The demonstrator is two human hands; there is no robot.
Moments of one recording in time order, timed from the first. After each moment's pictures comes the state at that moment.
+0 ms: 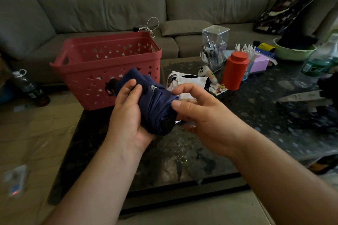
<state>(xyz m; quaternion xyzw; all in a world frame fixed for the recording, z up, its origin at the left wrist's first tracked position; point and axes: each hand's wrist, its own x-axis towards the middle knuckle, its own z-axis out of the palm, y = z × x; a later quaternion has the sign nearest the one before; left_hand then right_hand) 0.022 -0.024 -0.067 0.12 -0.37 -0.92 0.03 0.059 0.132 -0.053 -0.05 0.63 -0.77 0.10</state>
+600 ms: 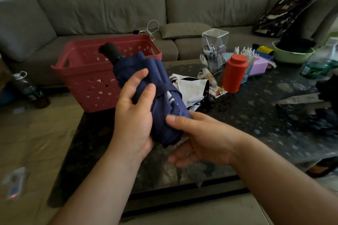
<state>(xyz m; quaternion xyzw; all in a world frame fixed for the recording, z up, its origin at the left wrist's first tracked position) 0.032 -0.016 -0.064 -0.03 -0.49 -0.86 0.12 0.068 0.130 -0.057 0.00 0.65 -0.70 0.28</state>
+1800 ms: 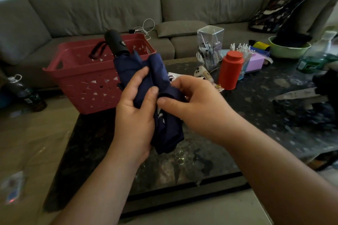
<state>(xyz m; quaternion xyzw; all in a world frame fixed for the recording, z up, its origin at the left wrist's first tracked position) 0.041 -0.010 -0.067 -0.09 -0.54 -0.83 0.09 0.045 0.134 -0.040 -0.12 0.81 -0.58 -0.05</state>
